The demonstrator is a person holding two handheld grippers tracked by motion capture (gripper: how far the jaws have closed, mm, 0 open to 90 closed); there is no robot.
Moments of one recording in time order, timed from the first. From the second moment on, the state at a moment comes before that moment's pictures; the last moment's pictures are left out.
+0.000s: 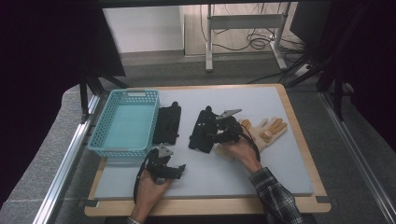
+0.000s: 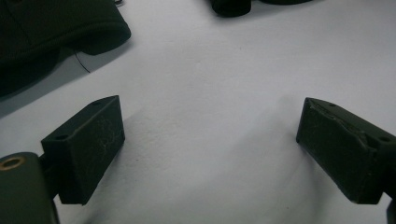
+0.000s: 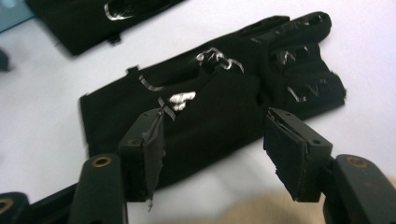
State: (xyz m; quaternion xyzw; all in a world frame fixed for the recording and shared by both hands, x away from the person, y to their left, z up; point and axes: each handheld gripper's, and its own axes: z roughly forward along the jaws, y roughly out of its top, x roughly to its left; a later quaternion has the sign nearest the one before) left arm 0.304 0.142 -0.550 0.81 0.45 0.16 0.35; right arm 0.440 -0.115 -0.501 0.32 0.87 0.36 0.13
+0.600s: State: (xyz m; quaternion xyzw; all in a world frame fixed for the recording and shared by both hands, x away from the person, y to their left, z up) left arm 0.304 0.142 -0.550 0.81 0.45 0.16 0.35; right arm 0.479 -0.076 -0.516 0.31 0.90 0.29 0.11
